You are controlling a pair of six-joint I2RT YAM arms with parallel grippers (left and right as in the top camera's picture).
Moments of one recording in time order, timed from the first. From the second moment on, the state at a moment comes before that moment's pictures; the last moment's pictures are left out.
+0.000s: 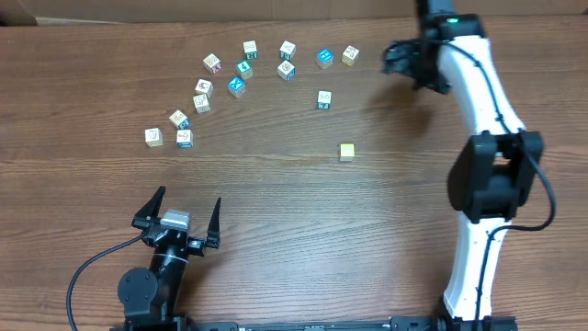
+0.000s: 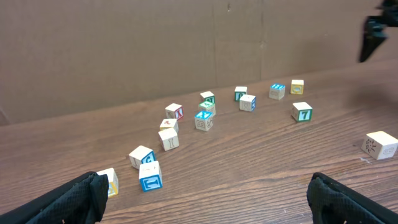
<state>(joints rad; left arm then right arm) 0.09 0.02 0.01 -0.05 0.27 0.10 0.05 2.33 2.19 -1.12 0.04 0.43</state>
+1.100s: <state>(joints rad) 0.09 0.02 0.01 -0.05 0.27 0.10 -0.16 2.33 2.19 -1.16 0.06 0.43</state>
